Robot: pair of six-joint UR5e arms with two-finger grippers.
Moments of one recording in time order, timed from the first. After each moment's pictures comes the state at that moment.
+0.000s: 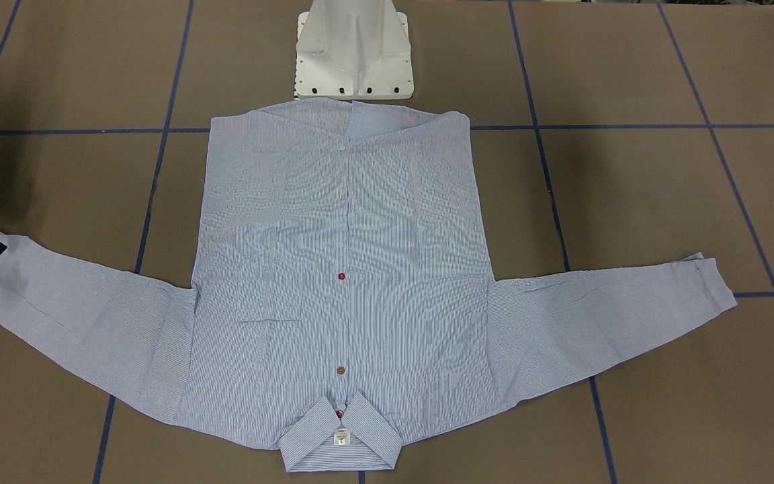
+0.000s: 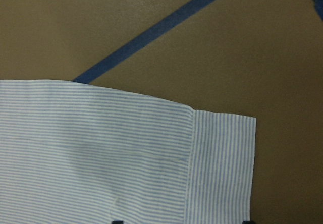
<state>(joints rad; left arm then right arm) -1.42 -1.54 -1.66 -1.97 -2.30 -0.19 1.09 -1.66 1.43 -0.64 2.27 1.36</state>
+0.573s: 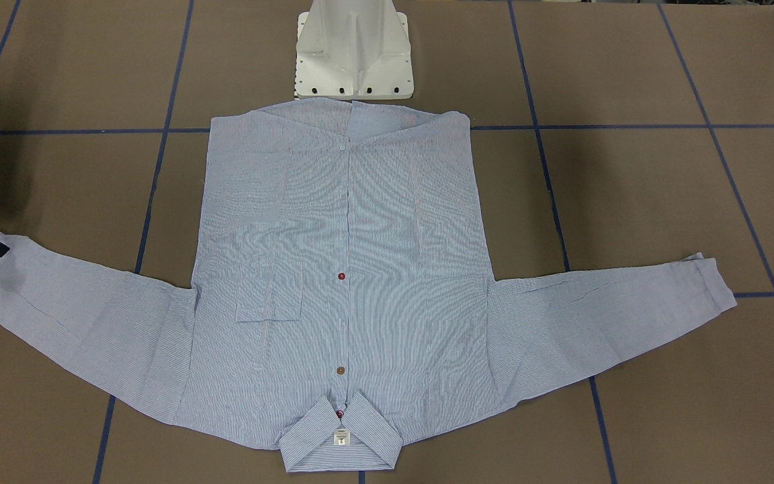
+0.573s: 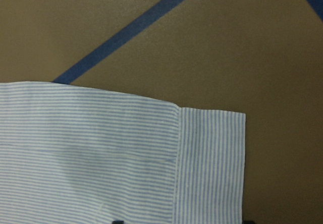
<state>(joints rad) -1.42 -1.54 -1.66 -1.97 -2.31 -0.20 1.07 -1.67 1.41 -0.61 2.26 1.39</state>
